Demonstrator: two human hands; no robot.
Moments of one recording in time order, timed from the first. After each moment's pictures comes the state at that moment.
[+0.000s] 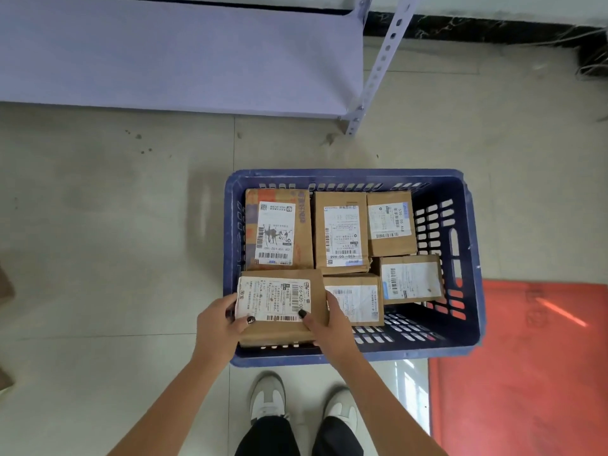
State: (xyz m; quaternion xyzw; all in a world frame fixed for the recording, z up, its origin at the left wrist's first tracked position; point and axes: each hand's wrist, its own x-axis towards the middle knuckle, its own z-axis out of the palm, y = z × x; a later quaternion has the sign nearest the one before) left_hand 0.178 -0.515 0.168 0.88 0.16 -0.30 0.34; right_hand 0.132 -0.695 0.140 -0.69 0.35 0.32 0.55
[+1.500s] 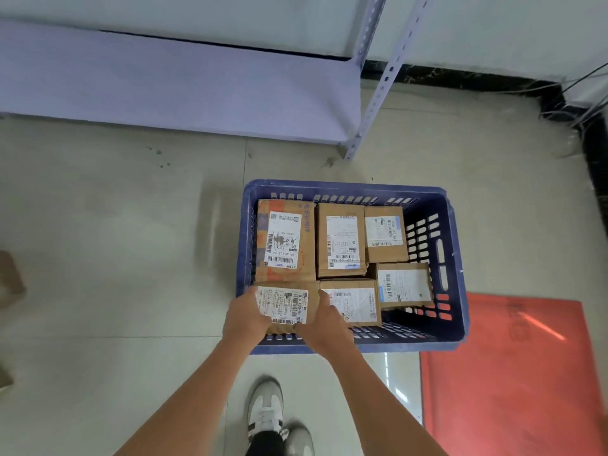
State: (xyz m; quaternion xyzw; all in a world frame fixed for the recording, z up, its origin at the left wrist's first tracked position) left_hand 0.172 -0.528 0.194 0.88 0.14 -0.36 0.30; right_hand 0.139 -0.664 0.195 -0.82 0.27 0.41 0.30
